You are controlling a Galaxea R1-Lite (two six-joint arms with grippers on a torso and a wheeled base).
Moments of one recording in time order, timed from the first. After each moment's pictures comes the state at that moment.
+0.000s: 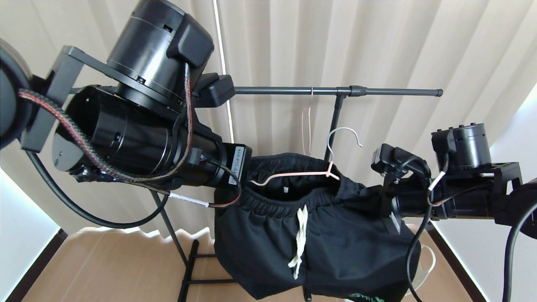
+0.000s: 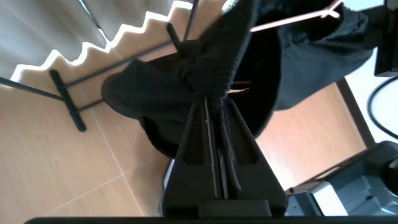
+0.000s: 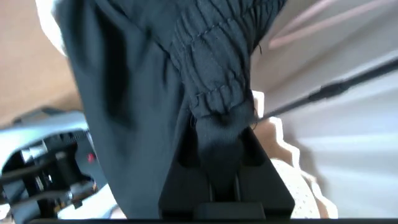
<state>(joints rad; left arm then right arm) -0.77 1.67 -1.54 0.59 0.15 -0.30 0.35 1.67 -0.87 -0.20 0.50 -0.52</state>
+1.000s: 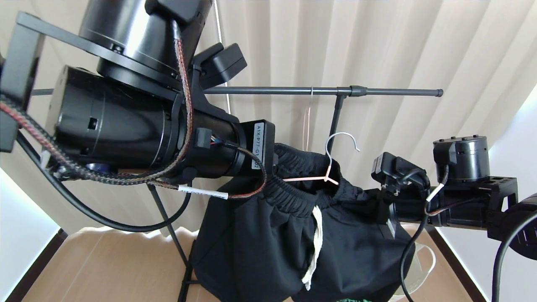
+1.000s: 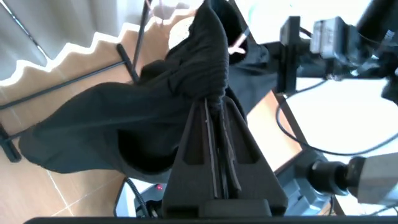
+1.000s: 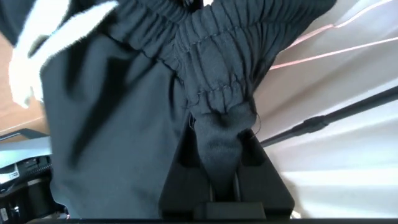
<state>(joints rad) -0.85 1.63 -1.54 0.47 0.07 -0.40 0.35 1.69 -0.76 -0.40 0.50 -0.54</state>
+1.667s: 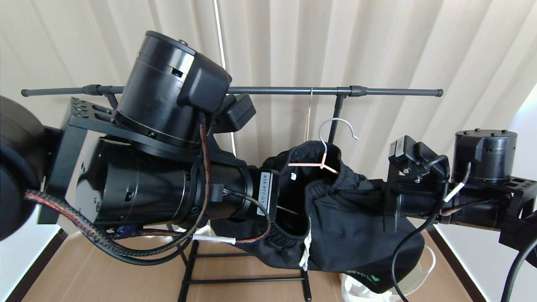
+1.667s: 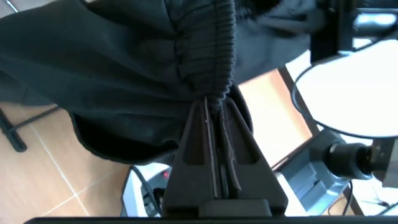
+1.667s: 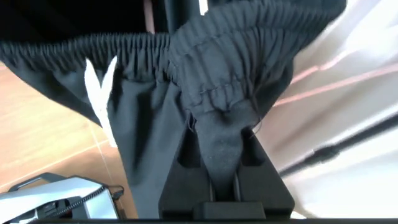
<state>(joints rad) -0.87 1.62 -1.31 0.29 0.10 -0.40 0.38 1.64 -0.70 -0.59 0.60 -0.37</state>
